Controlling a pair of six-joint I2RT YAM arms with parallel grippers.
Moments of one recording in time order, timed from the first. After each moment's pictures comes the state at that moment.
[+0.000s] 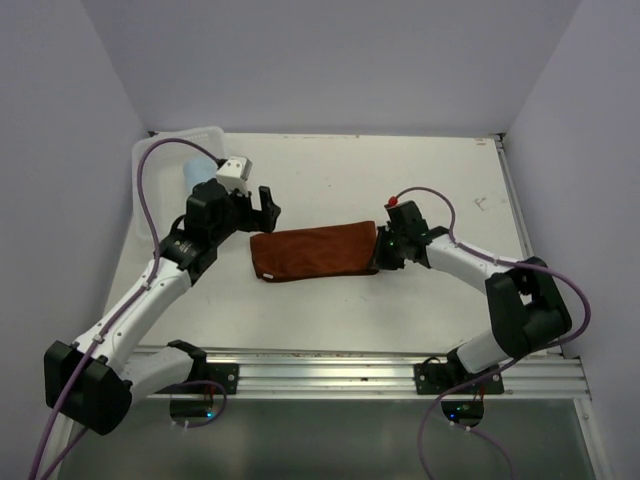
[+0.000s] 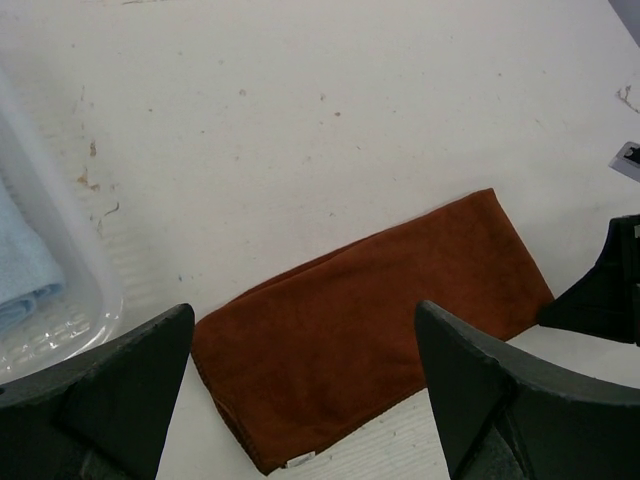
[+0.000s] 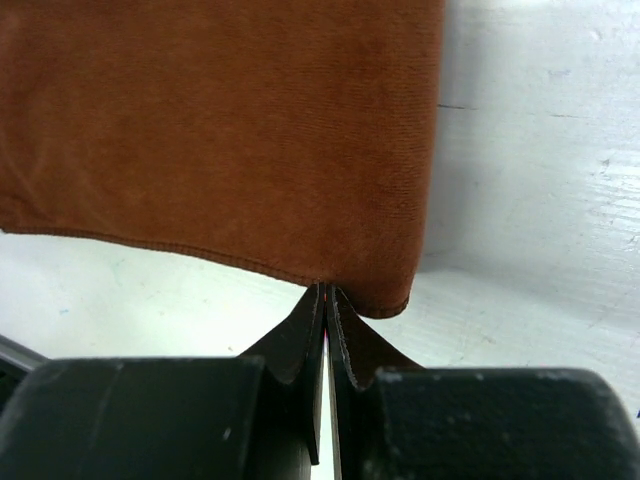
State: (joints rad) left arm -0.40 1.09 0.89 -0.17 0.02 -0.22; right arm 0.44 1.51 0.85 -0.33 -0.17 0.60
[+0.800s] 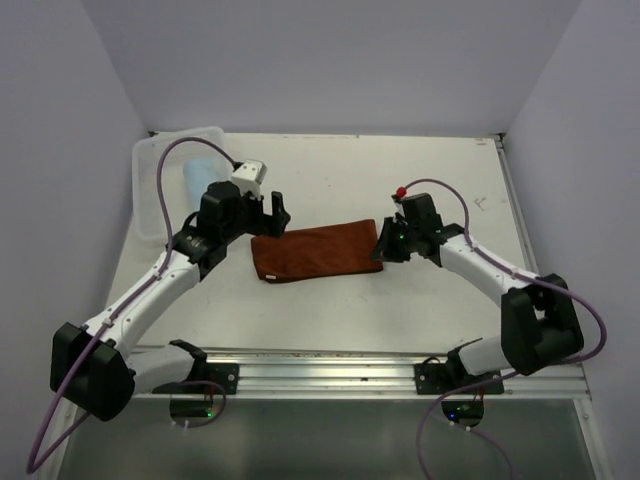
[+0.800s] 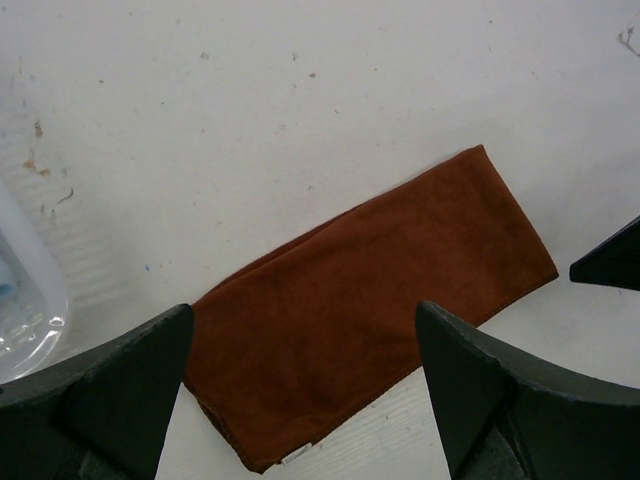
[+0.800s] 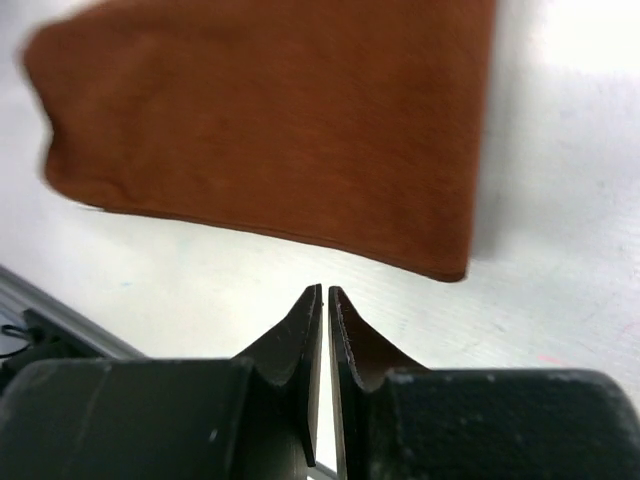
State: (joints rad) left arm -0.44 1.15 0.89 -0.17 0.03 -0.20; right arm 0.38 1.44 0.83 -0.34 -0.28 0.56
